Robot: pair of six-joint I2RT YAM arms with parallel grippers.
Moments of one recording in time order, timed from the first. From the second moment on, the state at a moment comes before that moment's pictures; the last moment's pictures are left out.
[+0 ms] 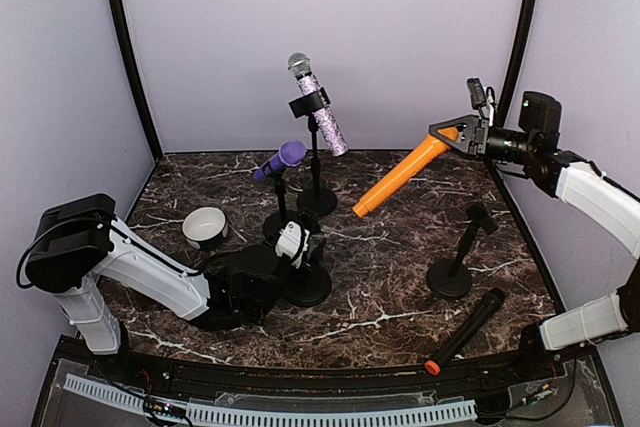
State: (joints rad) left arm -1.22 1.73 0.68 0.90 -0.72 0.12; right arm 0.18 1.25 1.03 0.05 -0.98 0.53
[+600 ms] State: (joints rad) left arm -1.24 1.74 0.70 0.93 -0.97 0.01; right arm 0.20 1.25 1.04 0.02 -0.96 0.53
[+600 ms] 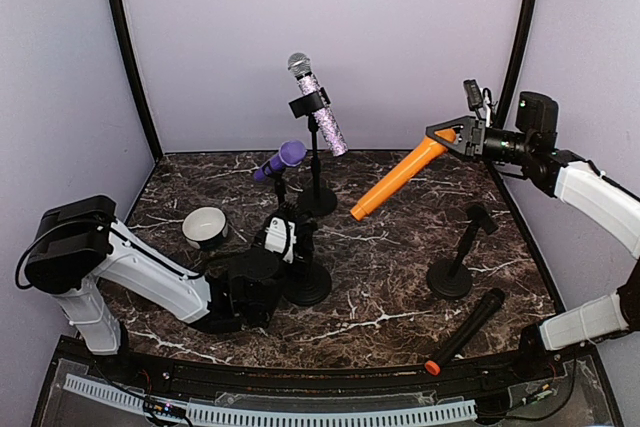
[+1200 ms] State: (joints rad) left arm -1.13 1.70 0.54 1.17 -0.51 0.12; right arm 0.21 1.25 1.04 0.04 -0.98 0.52
